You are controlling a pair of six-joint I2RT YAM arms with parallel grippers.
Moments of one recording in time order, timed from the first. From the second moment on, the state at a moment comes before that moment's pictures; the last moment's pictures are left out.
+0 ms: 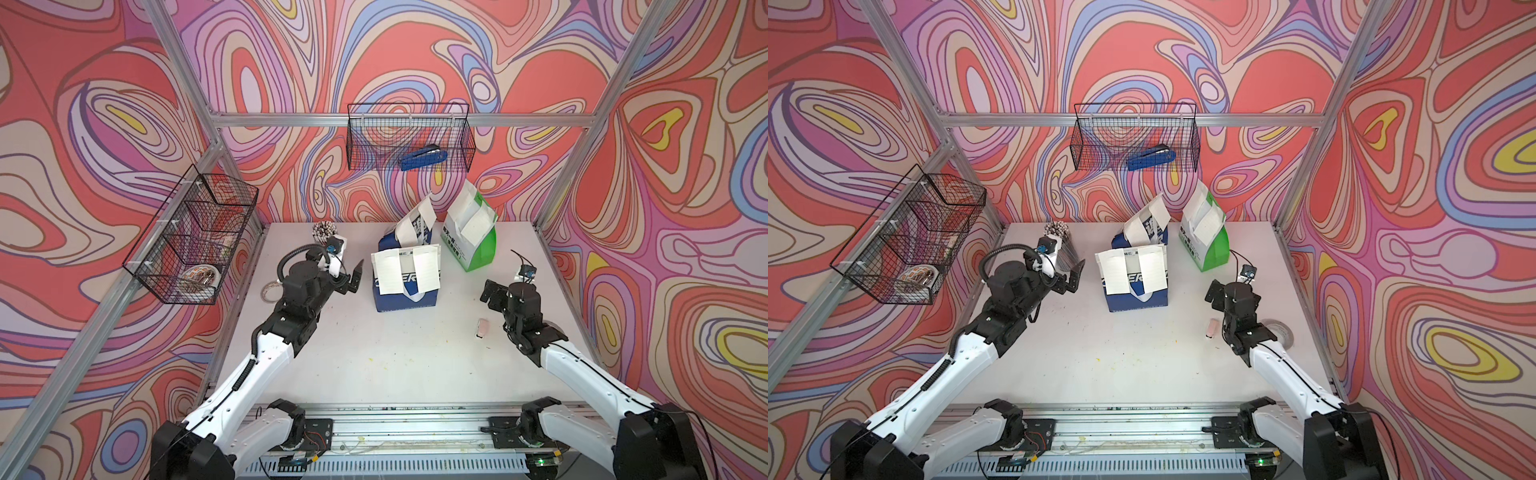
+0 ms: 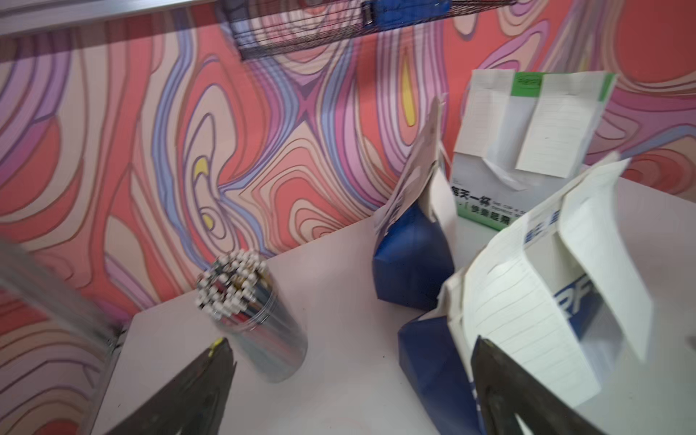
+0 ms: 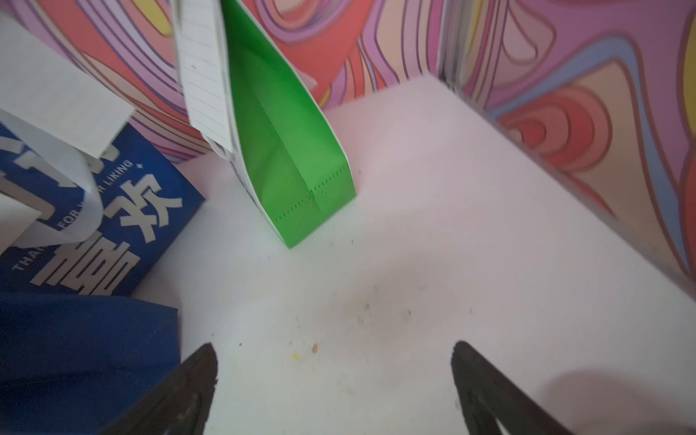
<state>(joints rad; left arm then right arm) -0.35 1.00 0.68 0.16 -0.07 0.13 0.23 1.06 0.44 0.23 0.35 0.29</state>
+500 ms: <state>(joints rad) -0.16 1.26 0.25 0.62 -0.19 0.17 0.17 1.51 0.30 0.92 0.36 -0.05</state>
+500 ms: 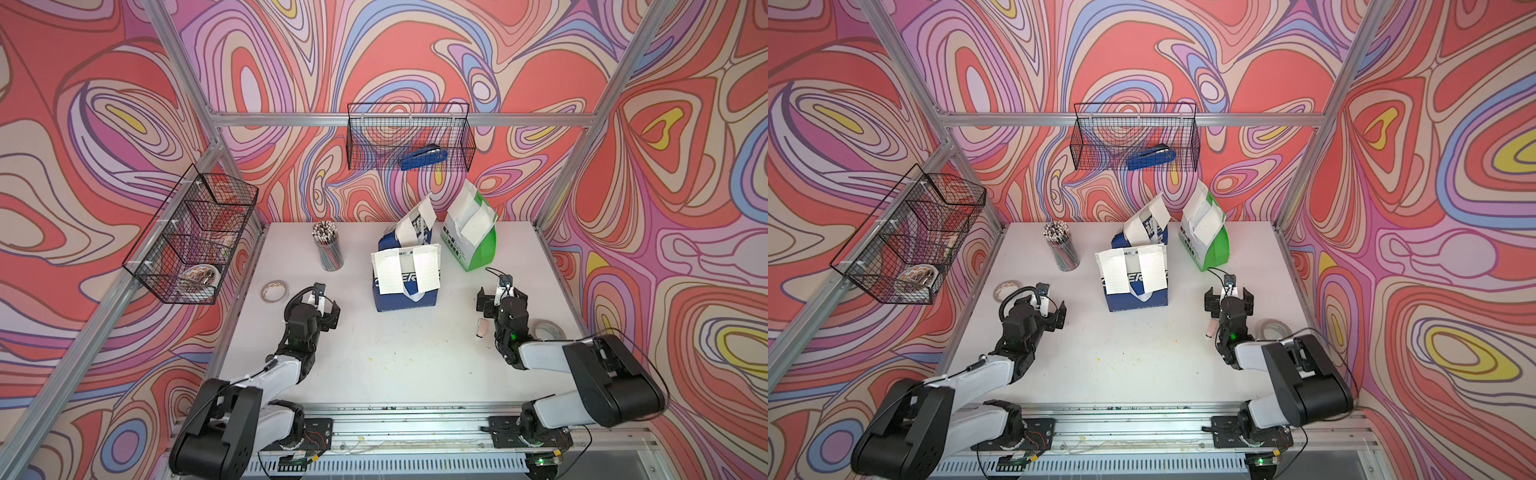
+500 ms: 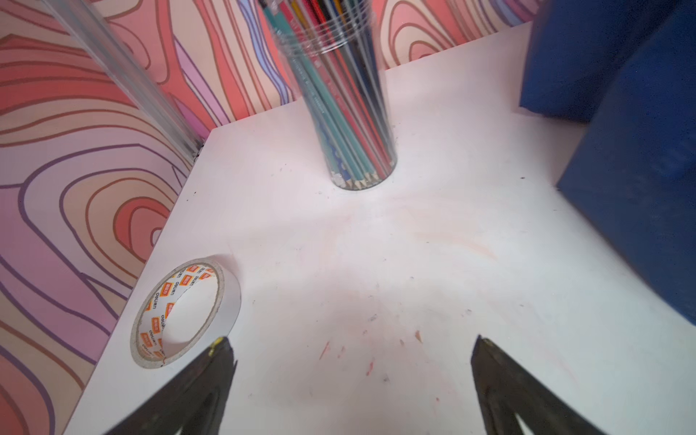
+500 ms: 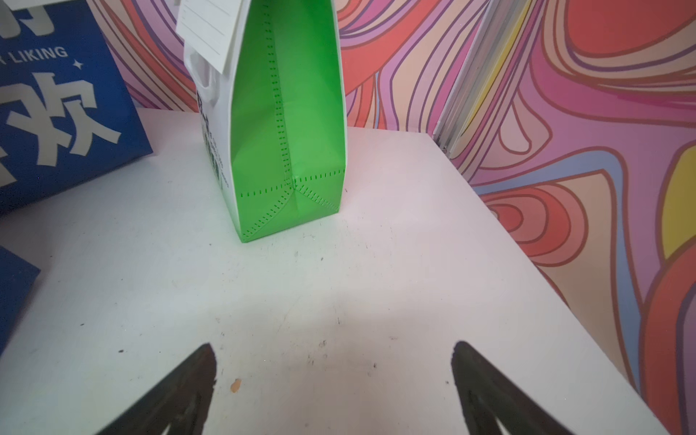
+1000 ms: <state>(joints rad) -0.01 1.53 0.37 0.80 -0.04 0.02 0.04 1.71 0.46 1.02 0.23 0.03</state>
